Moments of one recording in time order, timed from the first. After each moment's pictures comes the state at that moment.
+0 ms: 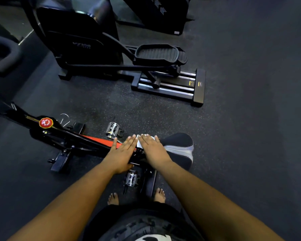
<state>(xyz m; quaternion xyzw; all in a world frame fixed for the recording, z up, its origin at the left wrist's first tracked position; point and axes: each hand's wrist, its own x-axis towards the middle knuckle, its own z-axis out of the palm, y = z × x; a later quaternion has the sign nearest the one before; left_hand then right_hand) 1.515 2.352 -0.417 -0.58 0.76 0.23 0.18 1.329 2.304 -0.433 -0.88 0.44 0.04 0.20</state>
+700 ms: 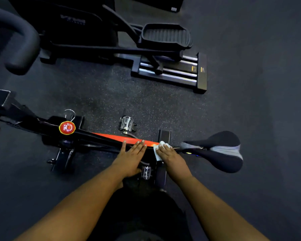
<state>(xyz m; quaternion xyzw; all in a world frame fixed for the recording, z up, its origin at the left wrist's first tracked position) 1.686 2.337 -0.487 -0.49 0.81 0.26 0.21 1.460 2.342 -0.483 -0.85 0.49 0.03 0.19</state>
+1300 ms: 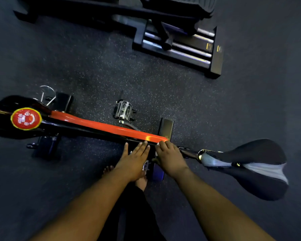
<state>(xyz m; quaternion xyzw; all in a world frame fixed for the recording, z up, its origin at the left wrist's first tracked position) 1.656 2.320 -0.628 -0.50 0.75 0.37 0.21 1.464 2.291 -0.635 -0.83 0.47 0.24 0.17</state>
